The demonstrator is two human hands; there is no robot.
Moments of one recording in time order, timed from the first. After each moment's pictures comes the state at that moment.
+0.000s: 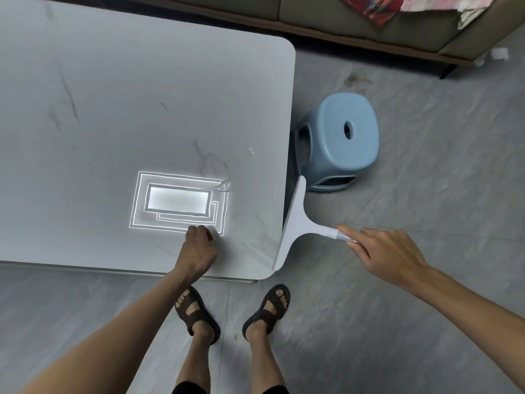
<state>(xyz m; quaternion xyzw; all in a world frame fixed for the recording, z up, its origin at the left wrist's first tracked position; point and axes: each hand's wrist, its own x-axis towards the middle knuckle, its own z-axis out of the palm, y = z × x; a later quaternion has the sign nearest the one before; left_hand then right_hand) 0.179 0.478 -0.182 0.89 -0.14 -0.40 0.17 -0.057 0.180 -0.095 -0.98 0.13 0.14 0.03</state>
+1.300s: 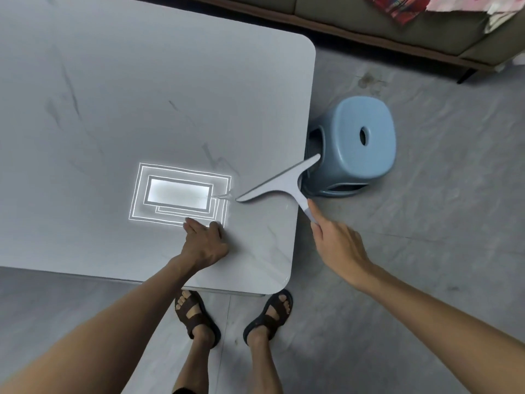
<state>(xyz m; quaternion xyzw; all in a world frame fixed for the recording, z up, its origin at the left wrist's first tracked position) 0.230 0.448 -0.195 0.87 -0.12 -0.47 0.05 0.062 0.239 -0.143 -0.93 0.29 0.14 0.19</state>
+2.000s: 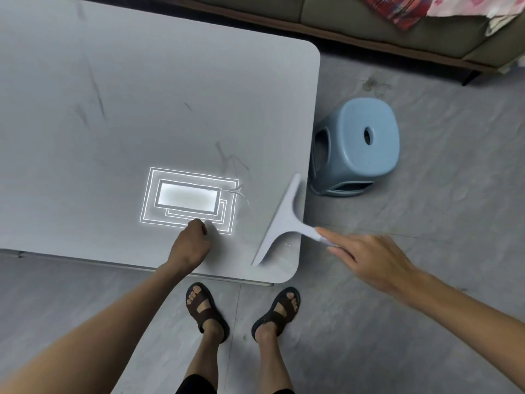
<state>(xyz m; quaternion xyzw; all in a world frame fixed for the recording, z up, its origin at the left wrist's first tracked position) 0.227 0.514 -0.173 0.90 -0.12 -0.40 0.15 0.007 0.229 -0.081 -0.97 0.08 0.16 0.13</state>
